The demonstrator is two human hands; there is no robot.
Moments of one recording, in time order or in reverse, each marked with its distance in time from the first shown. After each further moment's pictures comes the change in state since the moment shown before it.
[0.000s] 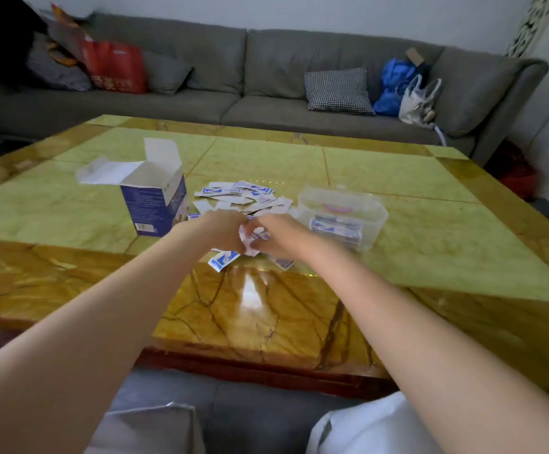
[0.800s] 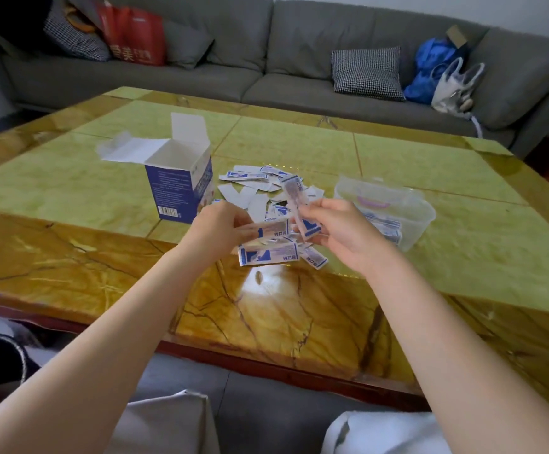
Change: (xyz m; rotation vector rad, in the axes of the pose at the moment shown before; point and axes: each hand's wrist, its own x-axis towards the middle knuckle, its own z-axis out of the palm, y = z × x) left_hand -0.018 -0.041 0.029 -0.513 0.321 -0.070; right_hand -0.009 0.008 0.002 1.167 0.169 0.233
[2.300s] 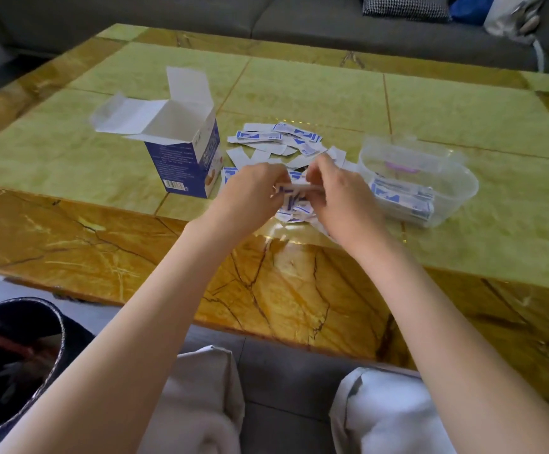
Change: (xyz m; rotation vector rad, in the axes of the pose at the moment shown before) left_hand 0.019 0.022 0.001 0.136 -0.015 0.160; right_hand 0.015 0.008 0.014 -1.005 0.191 -0.480
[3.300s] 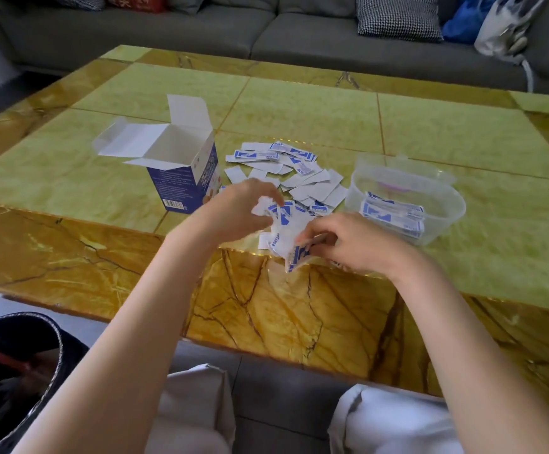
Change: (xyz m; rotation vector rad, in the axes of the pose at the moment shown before) left_hand 0.005 -0.011 -0.017 -0.123 -0.249 0.005; right_hand -0.005 0.021 -0.030 0.158 -0.590 0.026
